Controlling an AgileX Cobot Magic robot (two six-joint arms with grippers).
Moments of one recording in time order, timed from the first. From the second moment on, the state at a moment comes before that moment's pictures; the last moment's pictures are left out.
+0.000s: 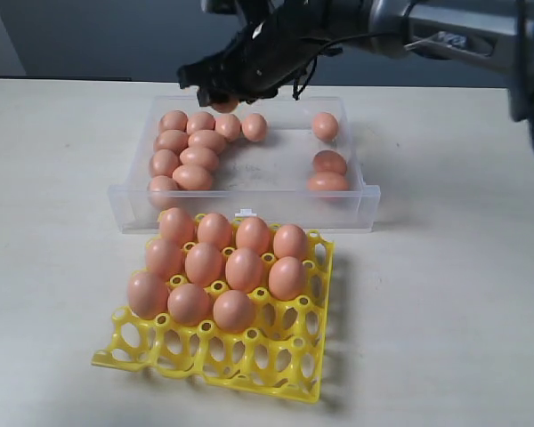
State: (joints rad) left arm -0.01 0.00 0.00 0.00 0.32 0.06; right arm 0.56 2.19 -1.84 0.39 0.58 -0.17
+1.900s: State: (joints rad) left arm -0.01 0.00 0.00 0.00 0.32 0.06; right arm 1.10 1.85 -0.32 0.35 -1.10 0.27
